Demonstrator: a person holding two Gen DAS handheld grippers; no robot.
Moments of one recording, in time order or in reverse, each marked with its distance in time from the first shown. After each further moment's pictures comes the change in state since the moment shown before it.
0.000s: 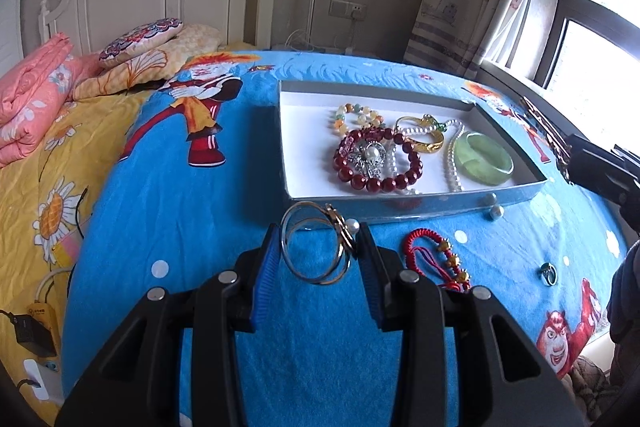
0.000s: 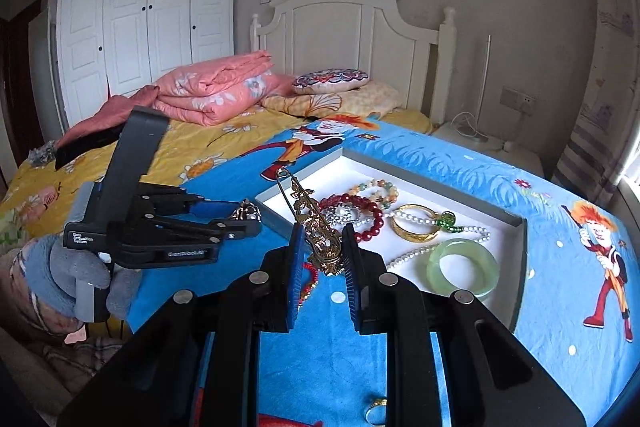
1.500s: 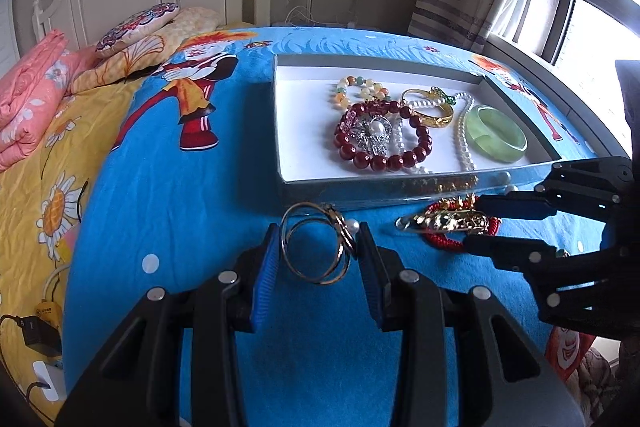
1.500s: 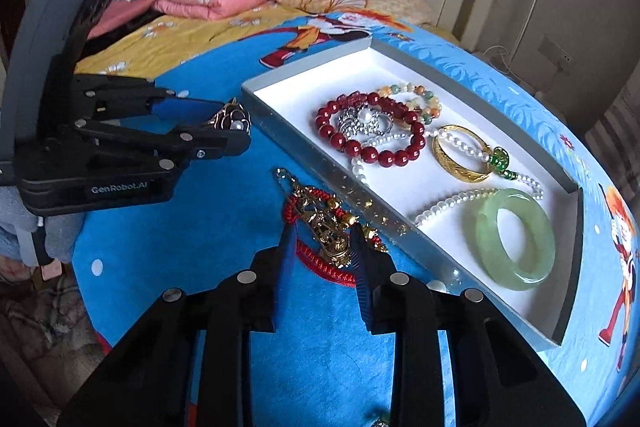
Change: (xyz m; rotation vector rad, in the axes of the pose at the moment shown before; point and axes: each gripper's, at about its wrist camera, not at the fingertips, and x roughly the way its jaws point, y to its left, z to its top) left arm 0.019 -0.007 0.003 0.033 0.107 0.031; right arm 0.099 0.019 -0.022 -0.157 0.390 0.013
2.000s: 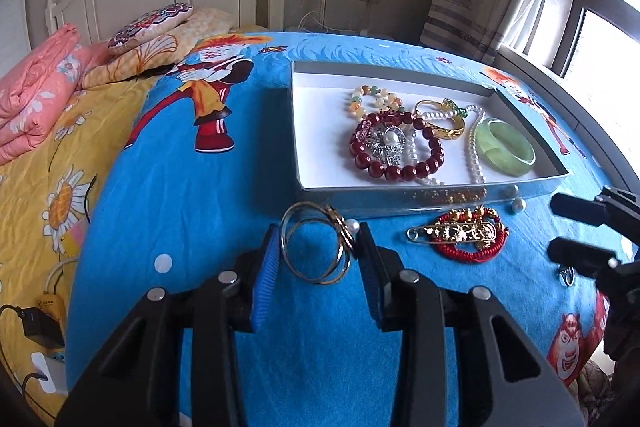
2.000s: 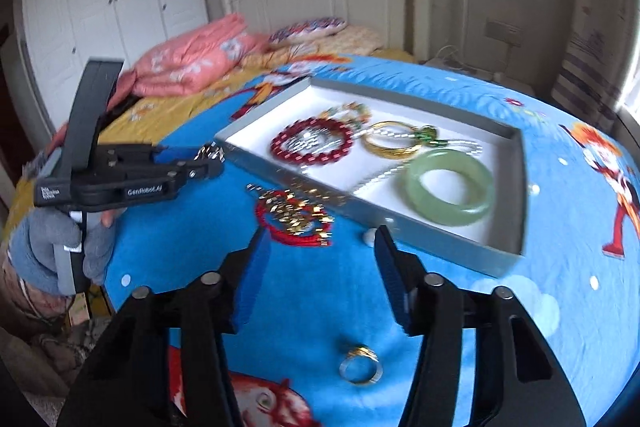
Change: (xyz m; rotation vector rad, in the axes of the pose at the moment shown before) left arm -0.004 0.005 0.002 -0.040 -0.029 0.028; right arm -0.050 -0.029 -0.036 0.216 -0.175 0.038
